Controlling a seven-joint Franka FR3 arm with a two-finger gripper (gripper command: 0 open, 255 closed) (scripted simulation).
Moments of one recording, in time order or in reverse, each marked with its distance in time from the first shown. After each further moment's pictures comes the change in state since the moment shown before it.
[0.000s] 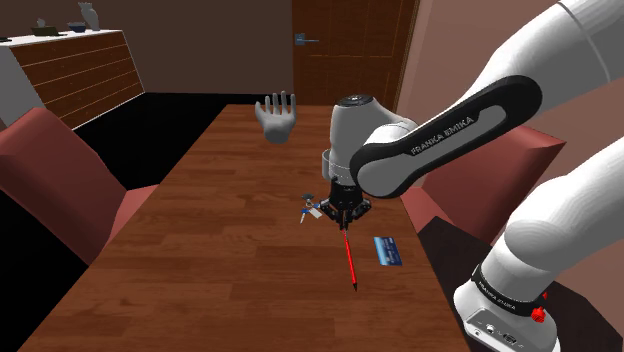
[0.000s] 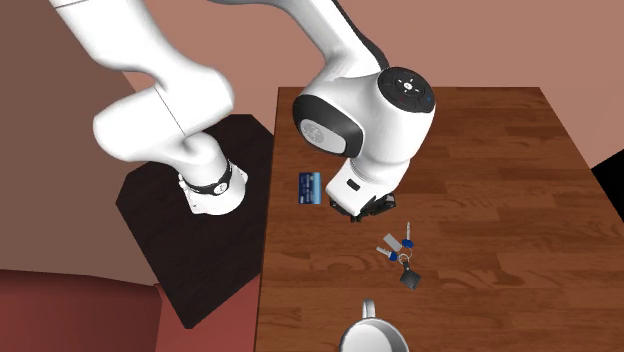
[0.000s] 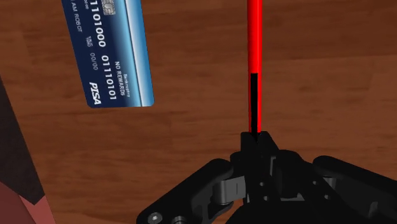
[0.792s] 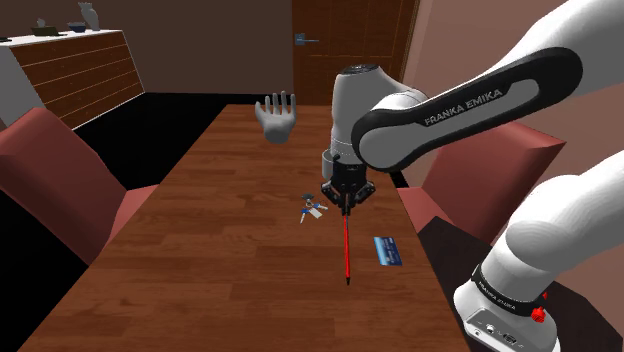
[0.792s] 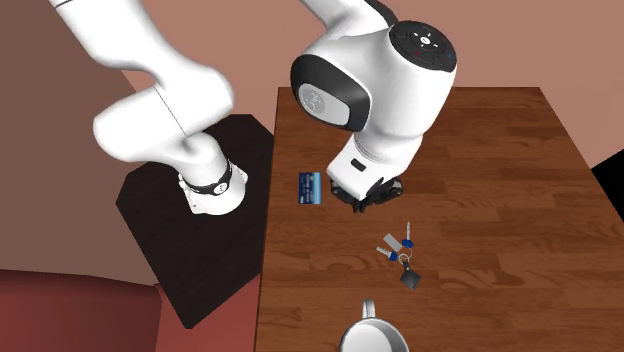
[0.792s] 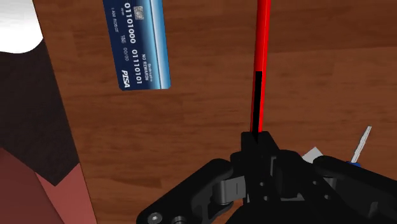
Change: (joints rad) arm 0.023 -0.114 -0.052 0.066 0.021 -0.180 -0.033
